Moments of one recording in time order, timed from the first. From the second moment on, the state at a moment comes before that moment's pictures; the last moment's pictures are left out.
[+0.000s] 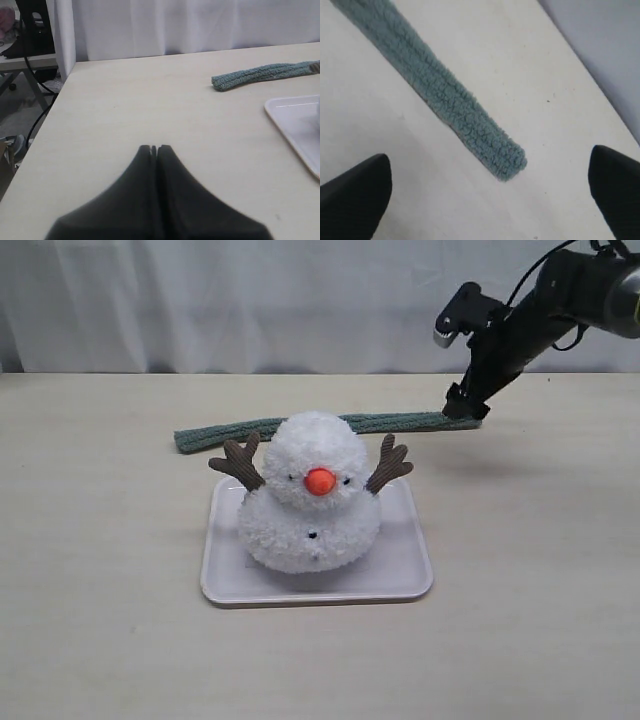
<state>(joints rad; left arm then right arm) -0.04 0.00 0.00 0.04 0.36 0.05 0.05 2.29 -1.93 0.13 0.75 -1.00</state>
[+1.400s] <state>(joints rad) -0.04 0.00 0.00 0.04 0.36 0.05 0.08 2.44 -1.95 0.10 0.61 -1.46</state>
